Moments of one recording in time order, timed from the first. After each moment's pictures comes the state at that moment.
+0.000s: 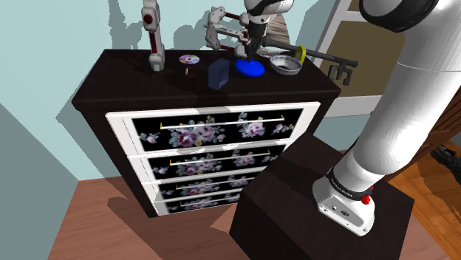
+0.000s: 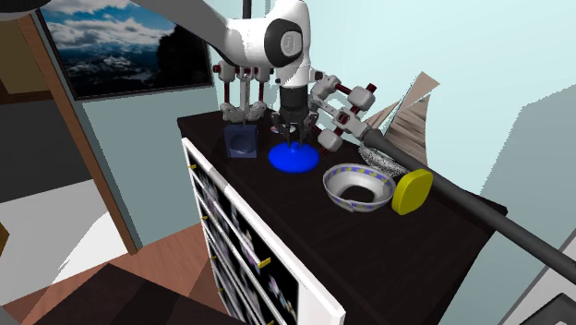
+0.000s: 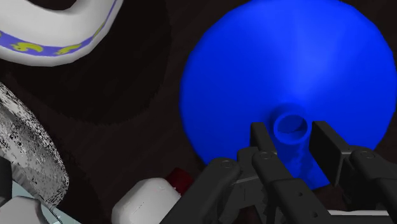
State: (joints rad) arm -0.12 0.26 -0.13 -1.74 0.02 2.05 -0.47
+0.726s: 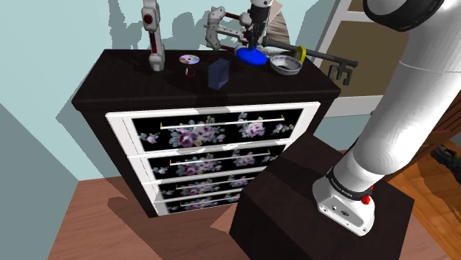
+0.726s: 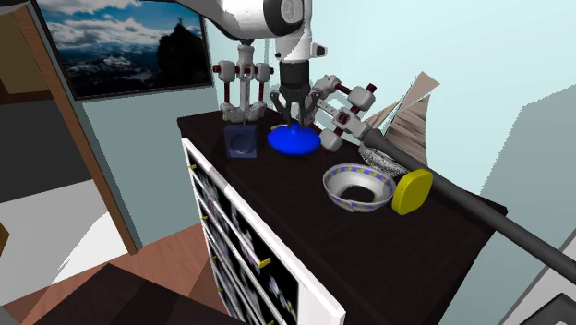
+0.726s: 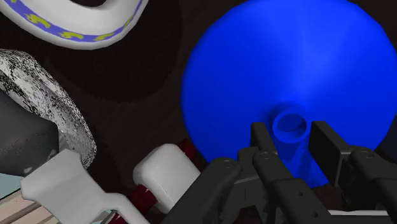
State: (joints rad) arm -0.12 0.24 -0.14 -1.62 0.02 1.91 -0.47
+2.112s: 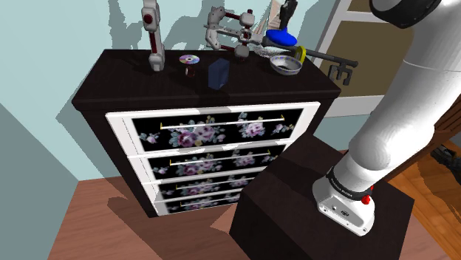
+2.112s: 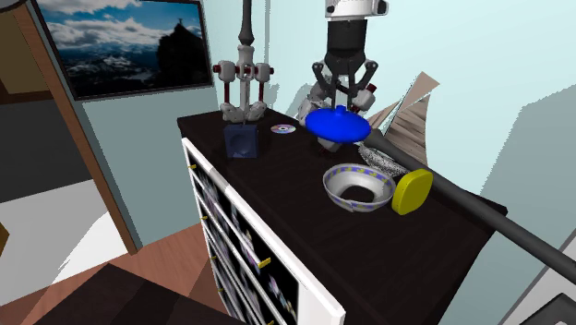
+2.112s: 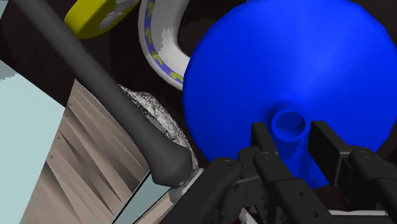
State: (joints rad) arm -0.28 0.22 -0.23 -1.44 0.05 1.71 -0.71
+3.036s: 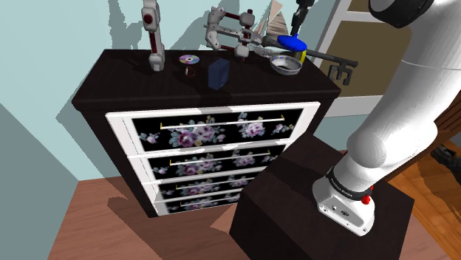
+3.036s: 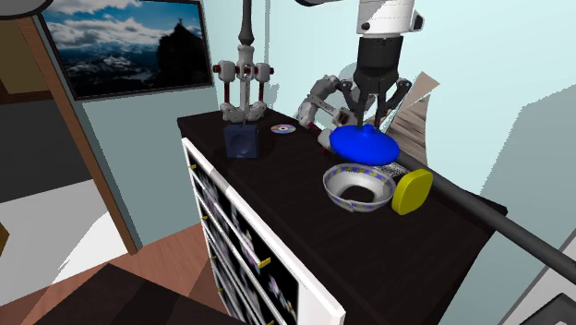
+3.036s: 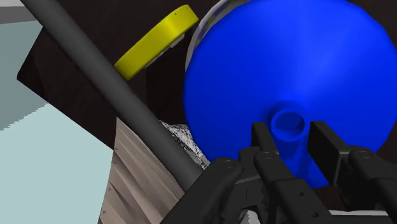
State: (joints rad) arm -0.35 0.25 -0.27 -1.48 0.07 1.77 -0.84
